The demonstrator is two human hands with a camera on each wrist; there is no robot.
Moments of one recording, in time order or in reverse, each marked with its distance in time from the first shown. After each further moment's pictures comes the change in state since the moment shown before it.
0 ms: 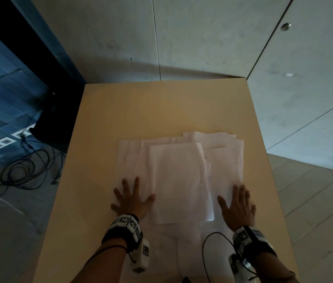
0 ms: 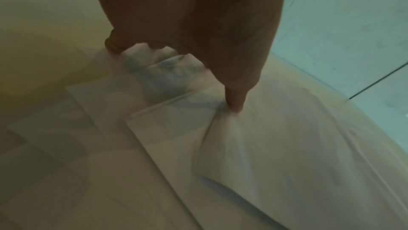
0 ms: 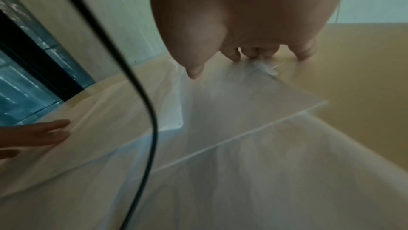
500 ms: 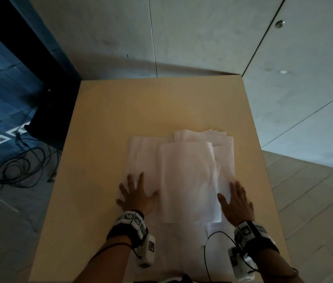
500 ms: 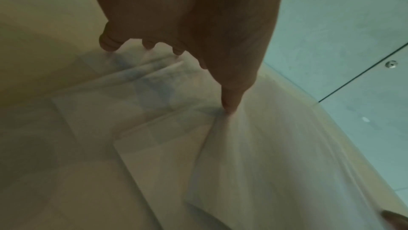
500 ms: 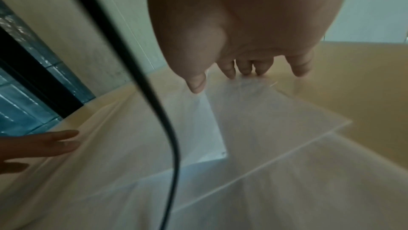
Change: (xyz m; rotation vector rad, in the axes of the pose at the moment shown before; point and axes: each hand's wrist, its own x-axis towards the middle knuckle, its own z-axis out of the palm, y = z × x) left_hand -0.013 0.023 0.011 -0.015 0.027 0.034; right_hand -0.007 0.009 -0.015 0.017 -0.061 -0.040
